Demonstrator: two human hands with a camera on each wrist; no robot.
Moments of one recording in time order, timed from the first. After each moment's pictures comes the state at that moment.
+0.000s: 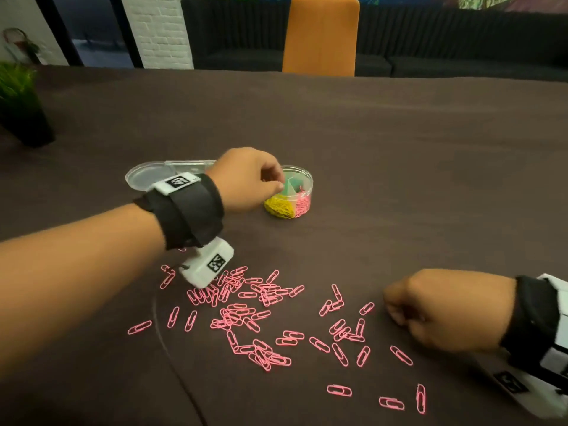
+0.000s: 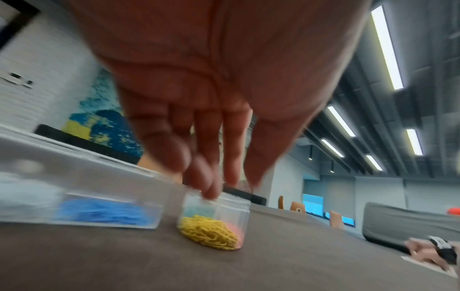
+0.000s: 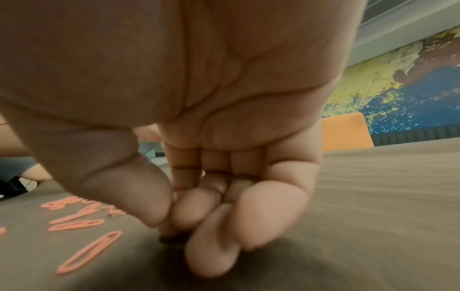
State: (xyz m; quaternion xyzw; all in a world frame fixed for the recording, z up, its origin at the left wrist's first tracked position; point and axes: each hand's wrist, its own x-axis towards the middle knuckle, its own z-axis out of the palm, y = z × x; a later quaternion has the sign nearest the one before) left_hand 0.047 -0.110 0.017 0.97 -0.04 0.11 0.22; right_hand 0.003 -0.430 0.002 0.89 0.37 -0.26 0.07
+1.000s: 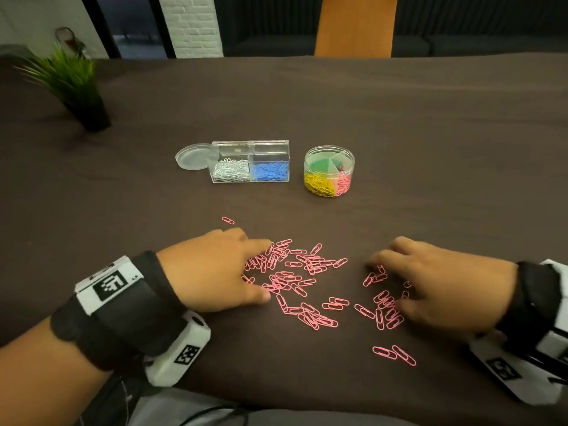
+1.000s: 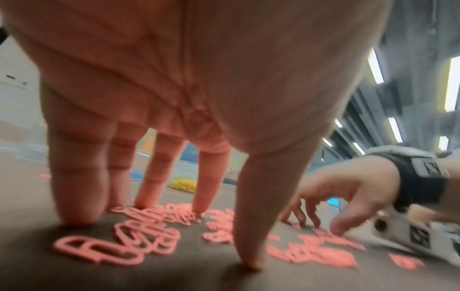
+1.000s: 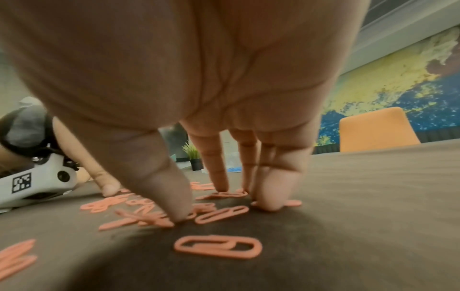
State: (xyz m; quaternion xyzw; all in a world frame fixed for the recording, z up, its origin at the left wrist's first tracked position) left_hand -0.122 -0.079 -0.014 0.98 0.00 -0.19 0.03; right_hand -0.028 -0.382 -0.013 0.90 0.41 -0.18 0.03
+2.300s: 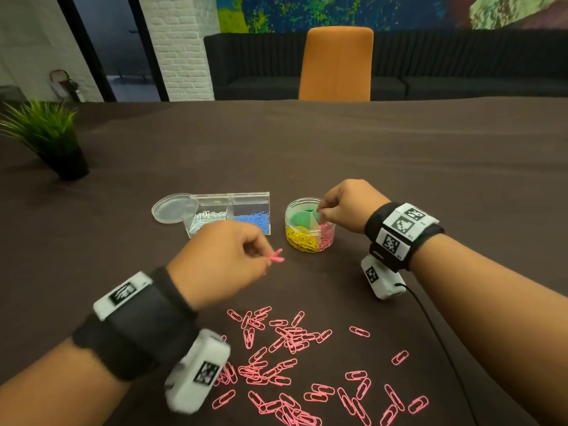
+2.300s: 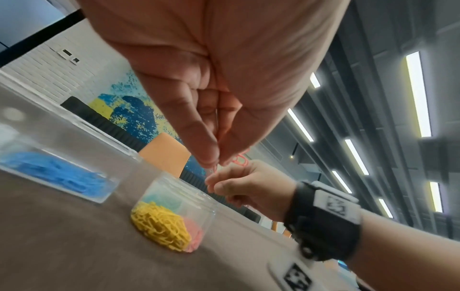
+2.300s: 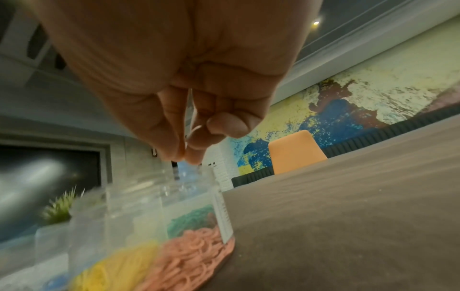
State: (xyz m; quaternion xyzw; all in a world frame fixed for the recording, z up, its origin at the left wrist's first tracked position) left_hand -0.036 -0.090 0.014 0.95 0.03 0.07 0.31; right_hand 0.149 -0.280 0.007 0.93 0.29 -0.03 -0.22
